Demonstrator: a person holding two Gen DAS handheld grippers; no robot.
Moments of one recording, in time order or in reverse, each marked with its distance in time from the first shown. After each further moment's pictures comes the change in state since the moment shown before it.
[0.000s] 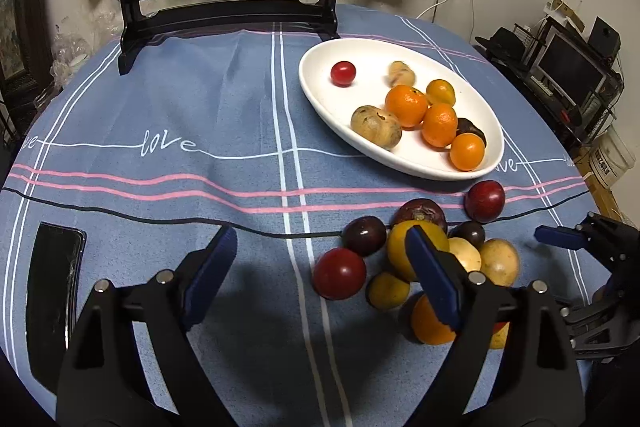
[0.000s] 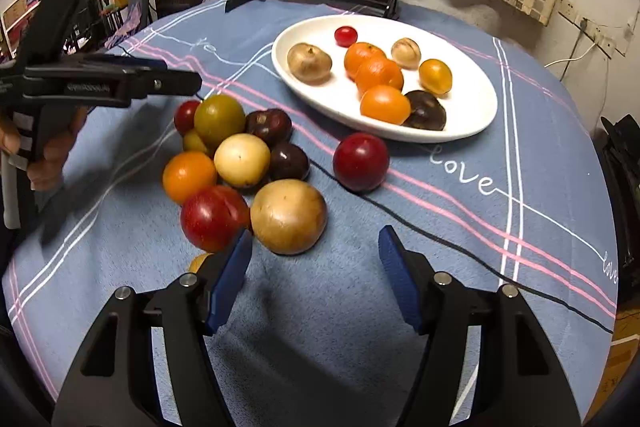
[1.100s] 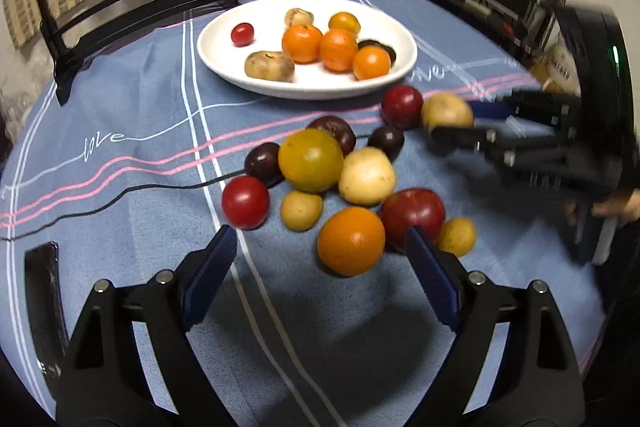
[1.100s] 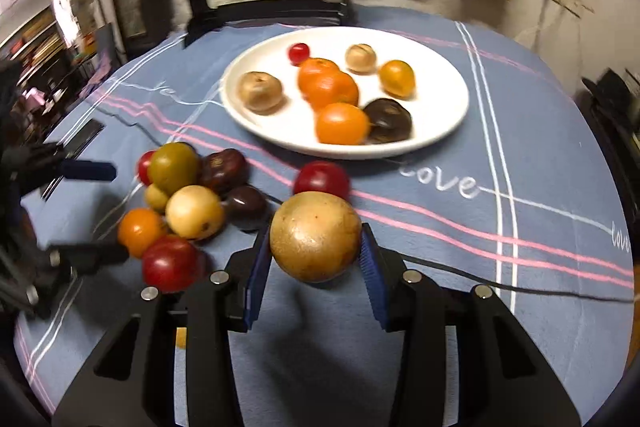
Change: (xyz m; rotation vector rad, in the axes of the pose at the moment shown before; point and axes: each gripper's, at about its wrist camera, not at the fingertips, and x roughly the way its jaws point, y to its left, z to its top) left arm -0.009 -0.053 -0.038 0.292 0.128 -0.103; right arm 0.011 -0.030 0.011 0.192 -0.058 -0.035
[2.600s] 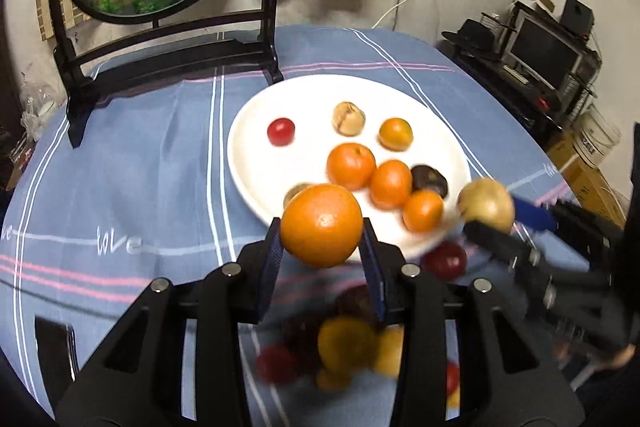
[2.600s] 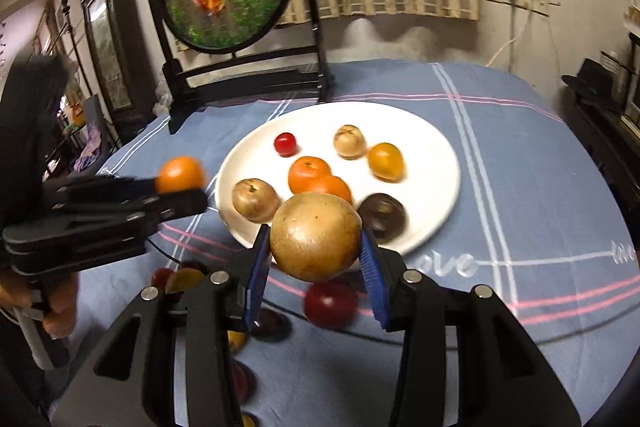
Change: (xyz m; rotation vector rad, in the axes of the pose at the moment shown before) left arm 0.020 0.036 0.105 -0.168 -0.143 0.059; right arm -0.005 -0.001 0.051 0.134 -0.187 0.006
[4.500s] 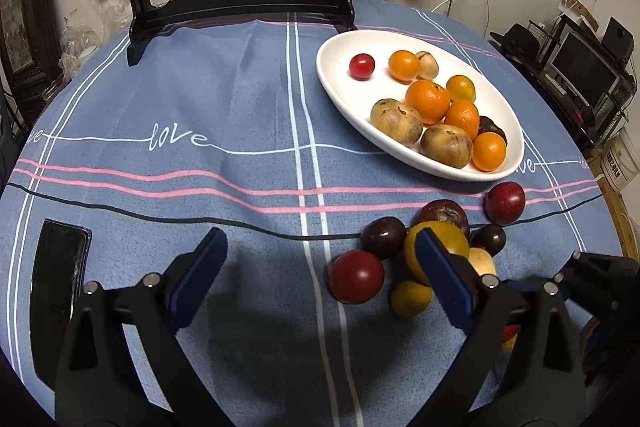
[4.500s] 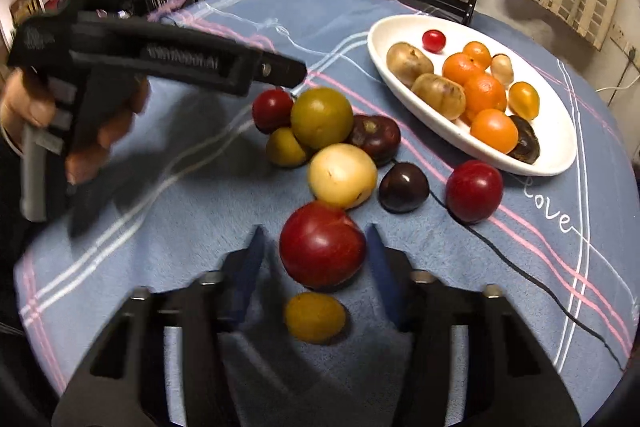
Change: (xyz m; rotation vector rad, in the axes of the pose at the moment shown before) left arm -0.018 0.048 -0.071 -0.144 0.052 0.097; right arm 0.002 0.077 -0.075 -0.432 0.293 0.146
